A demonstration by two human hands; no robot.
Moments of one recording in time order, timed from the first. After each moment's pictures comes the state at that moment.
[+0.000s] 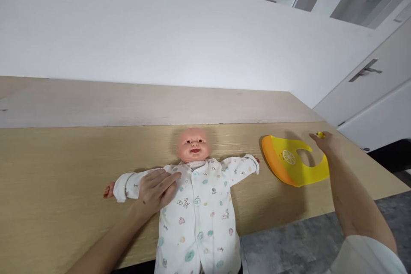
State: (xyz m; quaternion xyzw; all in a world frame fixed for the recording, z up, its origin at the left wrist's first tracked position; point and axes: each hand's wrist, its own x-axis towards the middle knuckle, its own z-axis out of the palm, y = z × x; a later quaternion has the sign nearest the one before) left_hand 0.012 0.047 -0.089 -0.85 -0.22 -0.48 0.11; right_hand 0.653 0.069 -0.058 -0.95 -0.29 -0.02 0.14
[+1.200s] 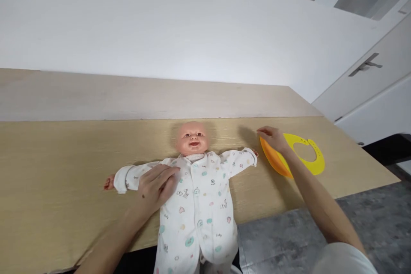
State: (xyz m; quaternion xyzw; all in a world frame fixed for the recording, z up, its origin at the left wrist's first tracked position) left_hand 0.013 0.026 -0.090 -0.83 -0.32 -0.45 0.01; right_hand 0.460 0.084 -0.070 -0.70 -0.62 0.18 0.31
